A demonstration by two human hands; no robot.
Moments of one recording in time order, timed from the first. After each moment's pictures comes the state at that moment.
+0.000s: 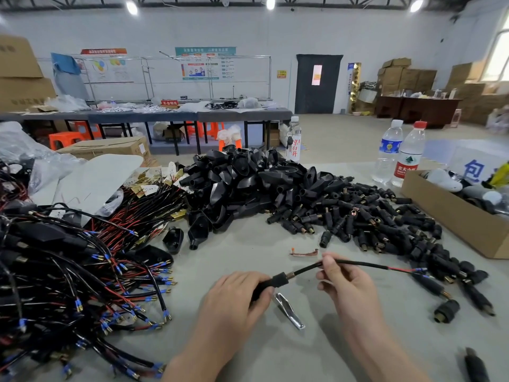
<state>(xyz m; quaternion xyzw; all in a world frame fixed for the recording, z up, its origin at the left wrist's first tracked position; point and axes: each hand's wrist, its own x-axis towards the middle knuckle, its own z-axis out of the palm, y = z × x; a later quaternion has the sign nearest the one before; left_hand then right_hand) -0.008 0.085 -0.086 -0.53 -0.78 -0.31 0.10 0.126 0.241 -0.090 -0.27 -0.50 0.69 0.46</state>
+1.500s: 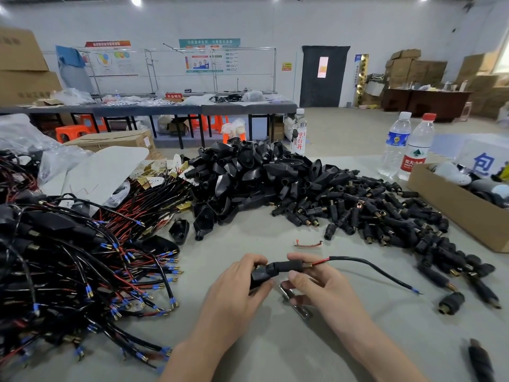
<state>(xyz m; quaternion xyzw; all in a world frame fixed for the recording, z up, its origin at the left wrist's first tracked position) -0.016 0.084 -0.098 -0.48 -0.80 -0.37 0.00 0.126 0.207 -0.078 -0.20 -0.61 0.71 0.29</state>
